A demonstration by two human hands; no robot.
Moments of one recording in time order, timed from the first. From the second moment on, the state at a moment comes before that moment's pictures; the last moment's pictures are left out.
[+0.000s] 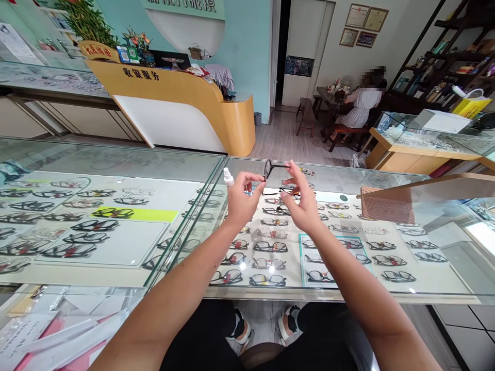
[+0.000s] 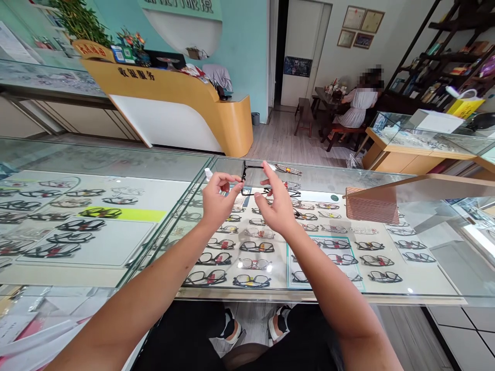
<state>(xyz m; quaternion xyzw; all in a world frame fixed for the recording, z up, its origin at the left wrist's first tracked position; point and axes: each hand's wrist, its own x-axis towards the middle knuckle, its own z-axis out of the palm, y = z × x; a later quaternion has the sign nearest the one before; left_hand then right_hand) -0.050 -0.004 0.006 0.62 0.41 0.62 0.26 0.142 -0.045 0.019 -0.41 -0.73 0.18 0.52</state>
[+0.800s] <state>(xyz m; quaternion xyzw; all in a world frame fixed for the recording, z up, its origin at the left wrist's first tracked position) -0.042 -0.013 0.006 0.61 0.41 0.61 0.28 0.142 -0.043 0.014 -0.46 -0.70 0.08 0.54</state>
